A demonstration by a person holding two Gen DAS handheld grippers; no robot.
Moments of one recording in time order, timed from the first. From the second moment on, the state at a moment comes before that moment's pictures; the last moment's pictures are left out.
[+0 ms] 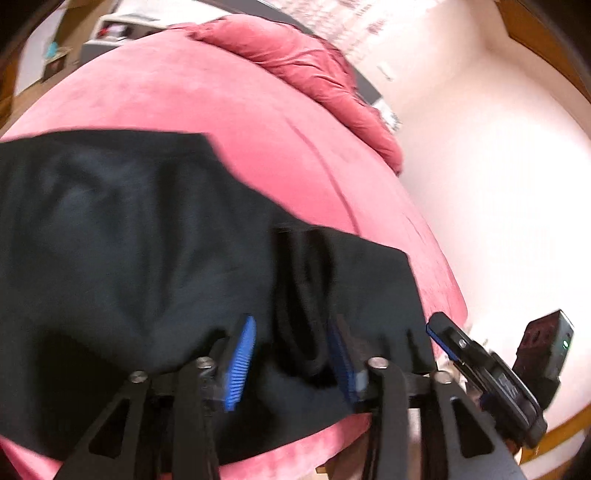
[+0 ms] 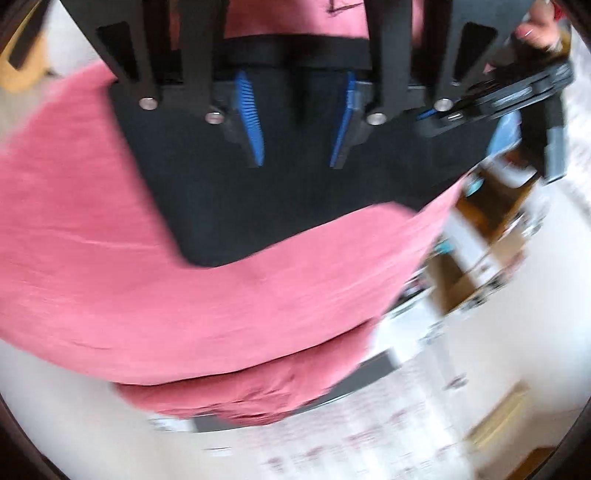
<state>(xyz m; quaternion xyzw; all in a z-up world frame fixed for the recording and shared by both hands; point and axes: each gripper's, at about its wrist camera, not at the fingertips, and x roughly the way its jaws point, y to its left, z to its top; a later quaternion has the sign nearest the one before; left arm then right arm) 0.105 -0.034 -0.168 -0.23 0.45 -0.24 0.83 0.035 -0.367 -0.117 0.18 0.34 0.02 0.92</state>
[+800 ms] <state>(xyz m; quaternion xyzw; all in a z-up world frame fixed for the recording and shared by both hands) 0.115 -0.075 -0.148 -0.18 0.49 -0.26 0.81 0.044 -0.407 -0.146 0.23 0.38 -0.02 0.90</state>
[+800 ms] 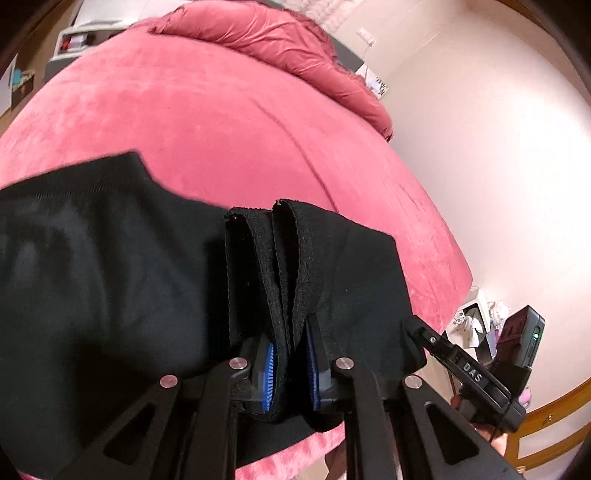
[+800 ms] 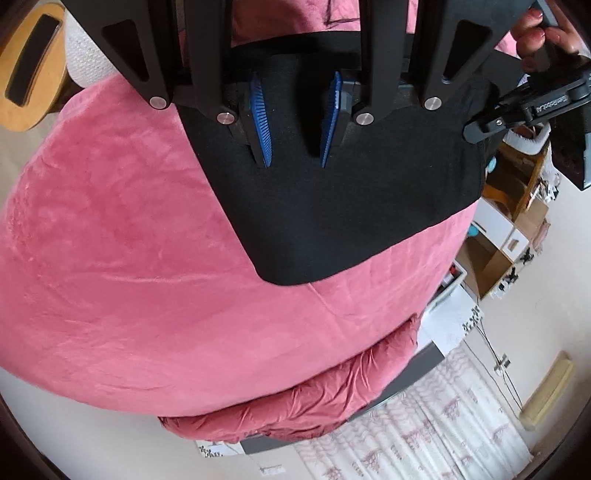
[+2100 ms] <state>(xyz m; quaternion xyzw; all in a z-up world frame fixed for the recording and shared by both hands) 0.007 0.087 -0.177 -0.37 0.47 -0.06 0.80 0.067 -0.261 -0.186 0.13 0.43 0.13 0.88</state>
